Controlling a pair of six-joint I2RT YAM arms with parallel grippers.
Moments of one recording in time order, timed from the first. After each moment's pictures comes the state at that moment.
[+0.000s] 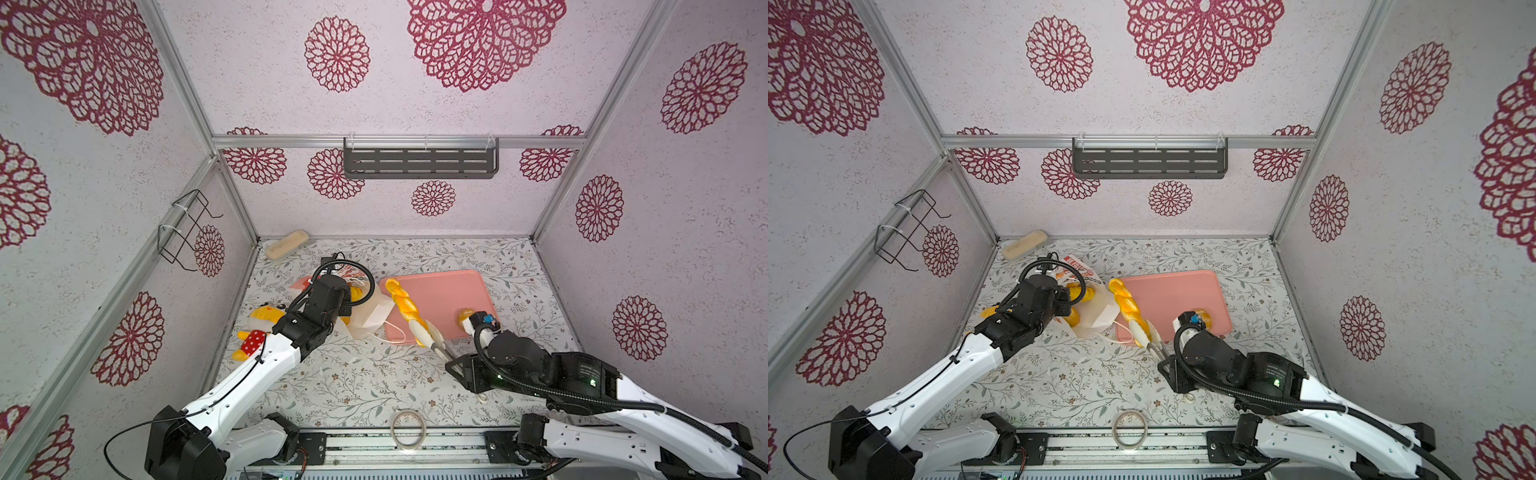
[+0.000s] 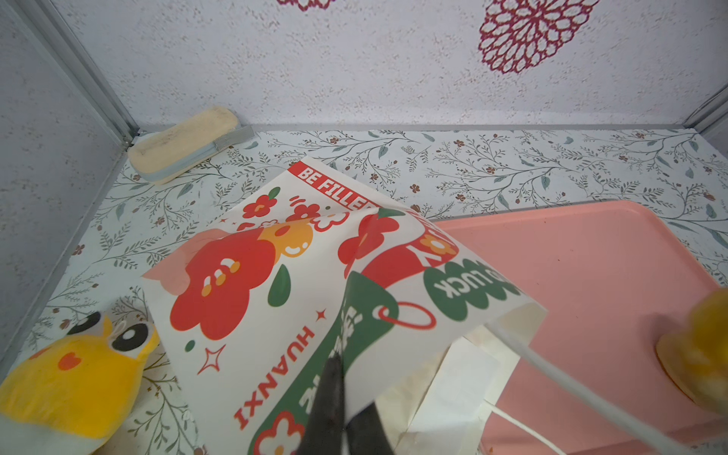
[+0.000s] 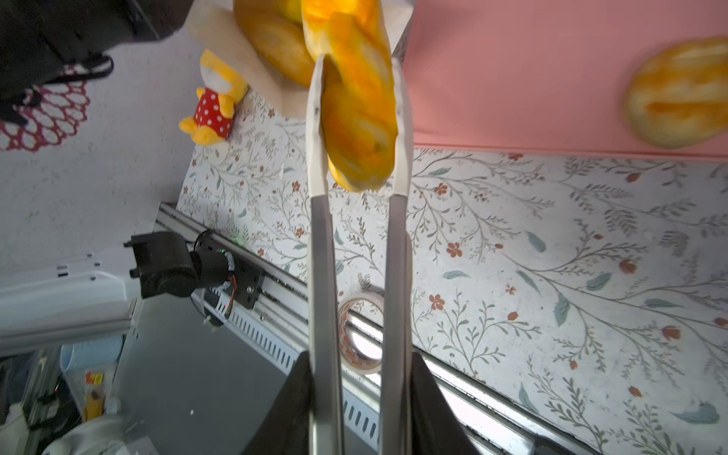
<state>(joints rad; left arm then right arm) -0.54 1.17 0.93 -0.37 -0.44 -0.32 1.16 0.83 1.10 -1.06 0.19 0.90</state>
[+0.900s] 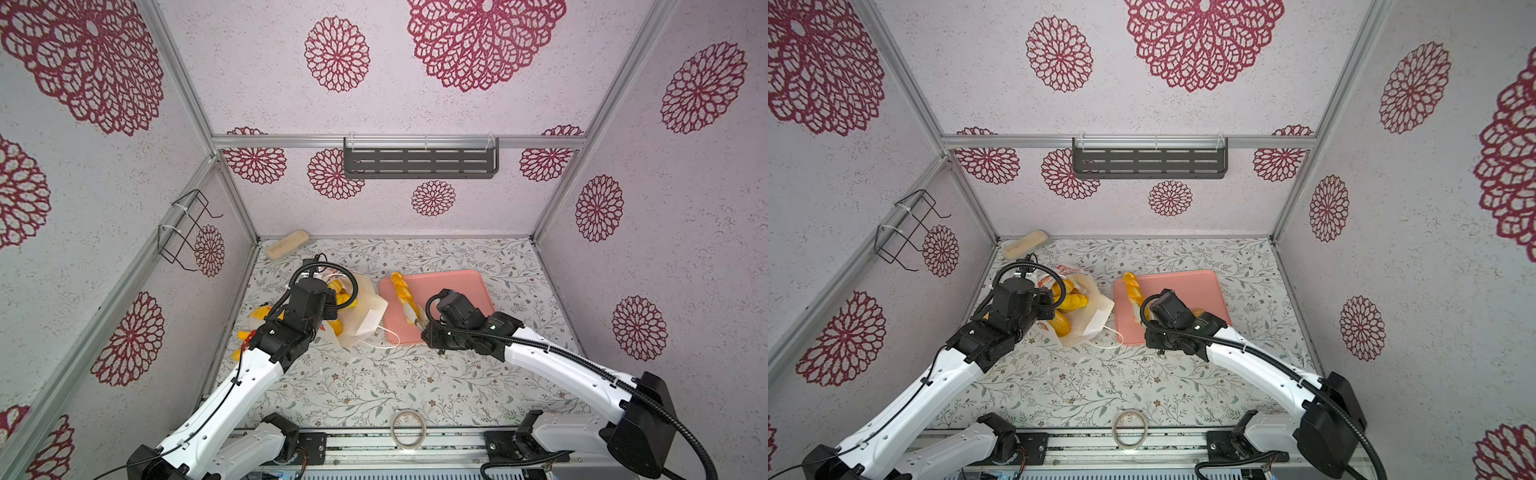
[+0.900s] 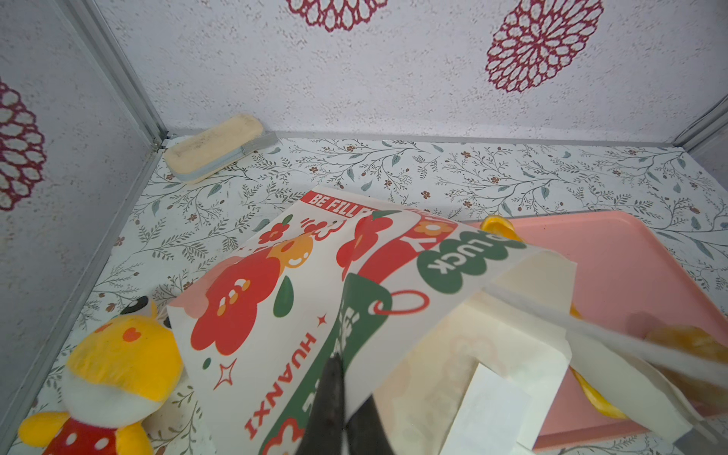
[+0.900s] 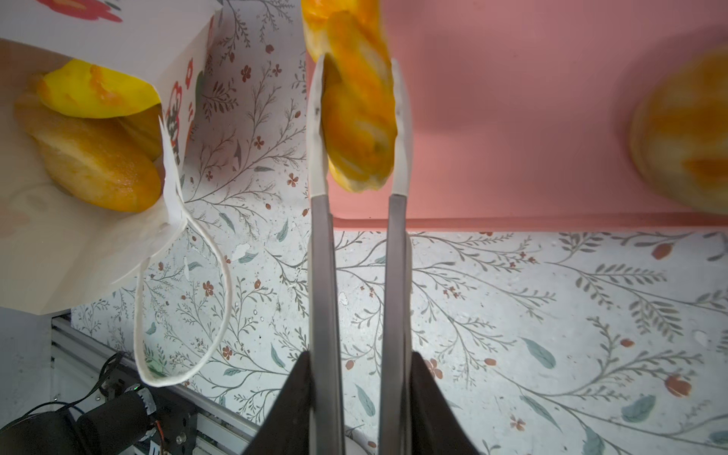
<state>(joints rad) -0.47 1.02 0.94 -0.48 -0.39 -0.30 0.82 1.28 0.98 -0.64 -0.01 0.78</state>
